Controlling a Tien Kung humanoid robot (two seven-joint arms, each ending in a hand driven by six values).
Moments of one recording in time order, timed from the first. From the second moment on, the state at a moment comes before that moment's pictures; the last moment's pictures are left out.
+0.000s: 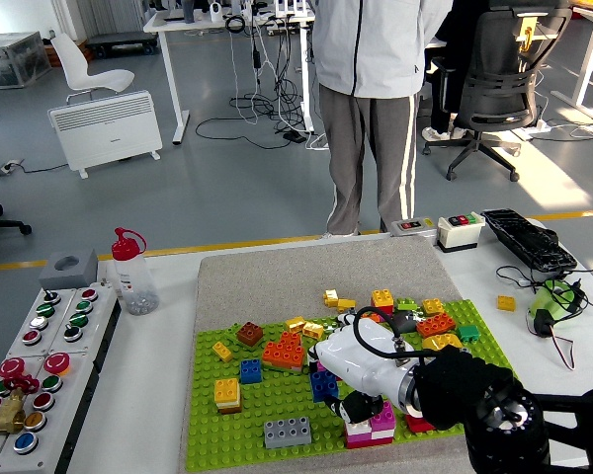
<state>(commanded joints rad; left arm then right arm) -0.04 0.04 -1.26 -0.18 0.98 0.15 0.23 0.96 -0.44 0.37 1.76 -1.83 0.26 -0.64</state>
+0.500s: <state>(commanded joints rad) -0.04 0.04 -1.26 -0.18 0.98 0.15 0.23 0.94 -0.43 0.33 1.69 -1.83 0.25 -0.61</state>
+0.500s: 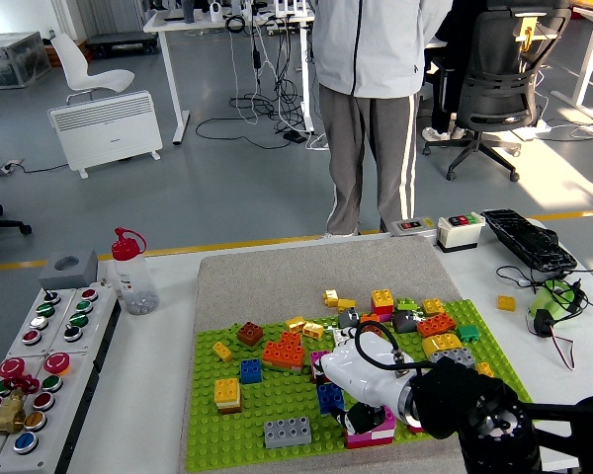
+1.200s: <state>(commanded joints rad) -0.04 0.04 -1.26 -0.18 0.97 0.14 0.23 0.92 -0.47 0.32 1.69 -1.82 0.25 -0.60</state>
